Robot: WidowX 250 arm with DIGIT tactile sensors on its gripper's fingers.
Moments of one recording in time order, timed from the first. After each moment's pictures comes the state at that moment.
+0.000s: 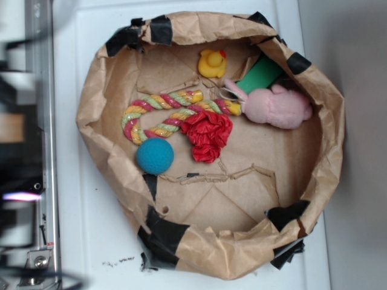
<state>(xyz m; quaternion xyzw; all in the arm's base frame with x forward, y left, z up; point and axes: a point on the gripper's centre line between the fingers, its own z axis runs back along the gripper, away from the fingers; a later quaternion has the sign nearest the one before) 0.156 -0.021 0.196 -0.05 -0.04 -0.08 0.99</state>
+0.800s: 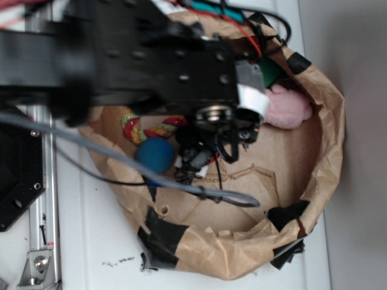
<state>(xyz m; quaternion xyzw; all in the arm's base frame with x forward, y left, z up) 0.271 0.008 0.056 -0.01 -0.04 -0.23 0.97</state>
